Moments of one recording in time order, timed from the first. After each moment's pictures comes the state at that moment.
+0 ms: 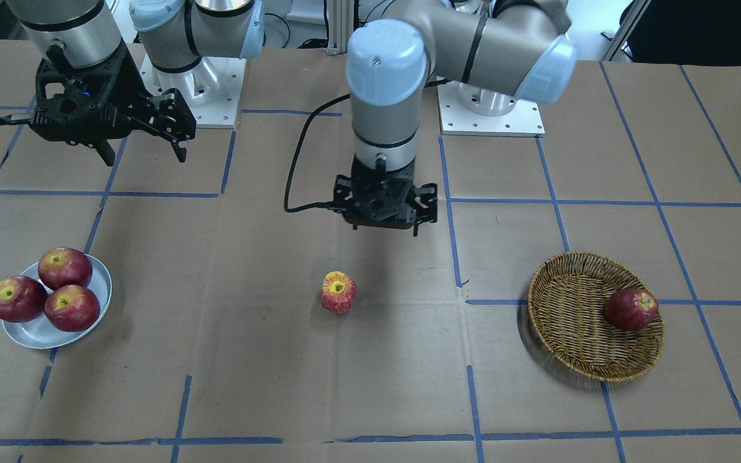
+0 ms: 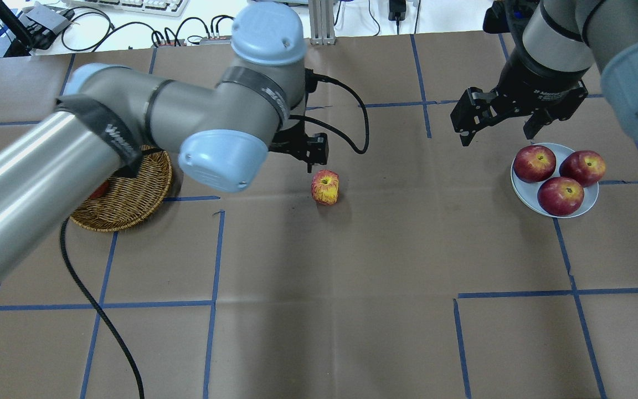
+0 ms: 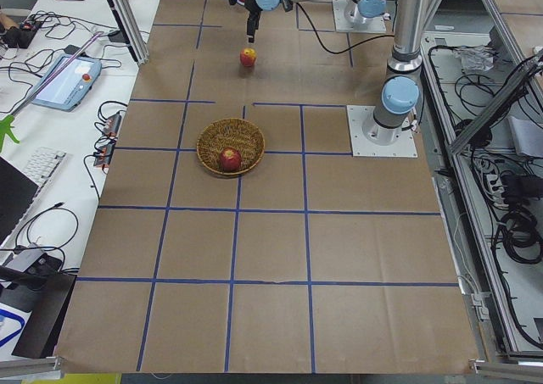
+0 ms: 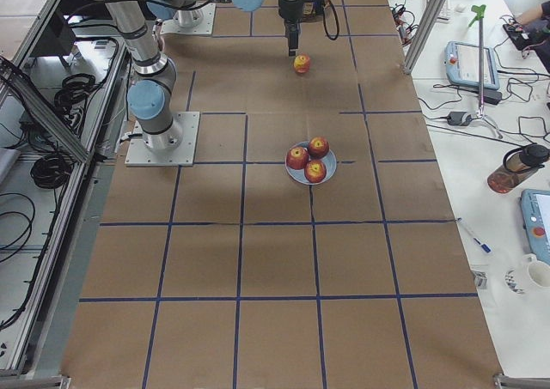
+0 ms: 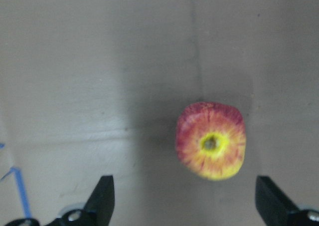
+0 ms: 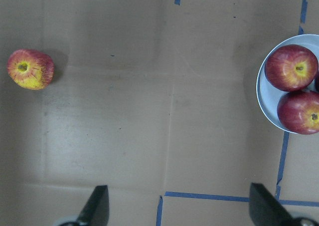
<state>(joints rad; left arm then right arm) -1.88 -1.76 -1.64 -1.28 1.67 -0.13 1.55 -1.63 1.66 -1.63 -1.56 -0.10</state>
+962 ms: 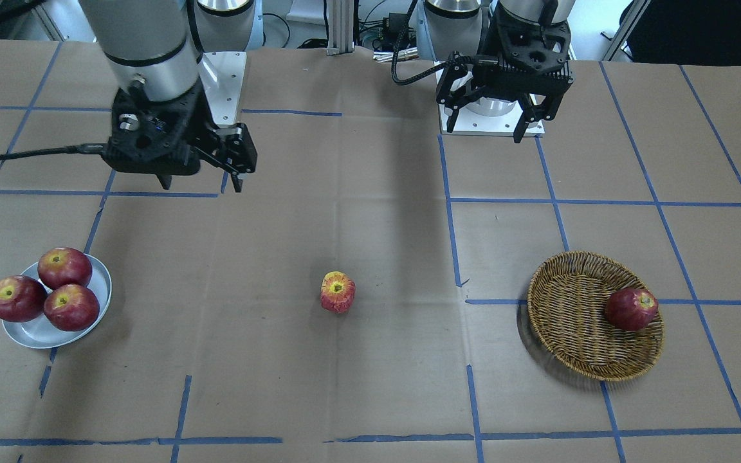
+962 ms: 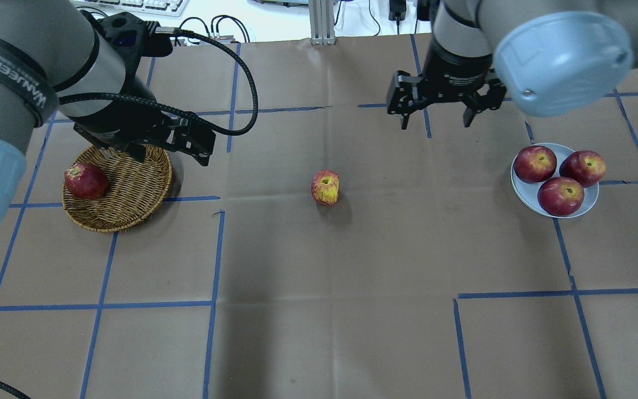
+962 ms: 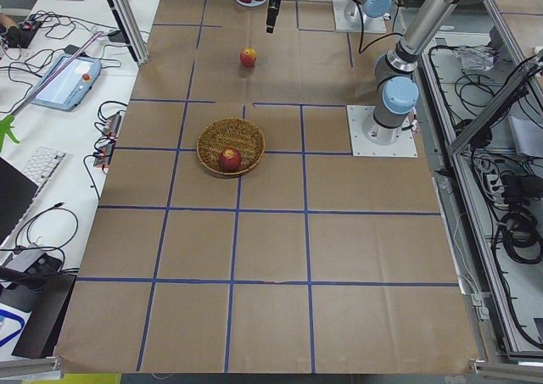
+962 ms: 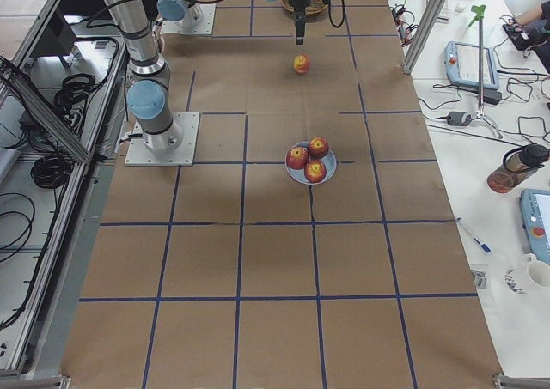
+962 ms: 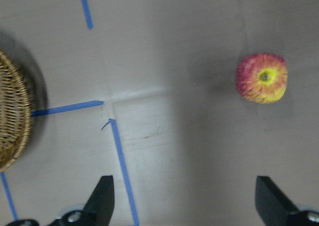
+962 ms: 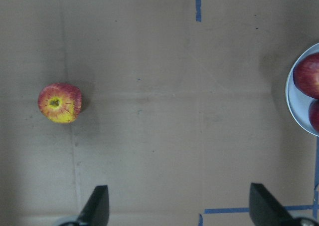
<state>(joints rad) -1.63 -1.41 -1.70 -1.48 1.51 0.07 1.77 -1.44 1.50 -1.66 -1.60 0.24</state>
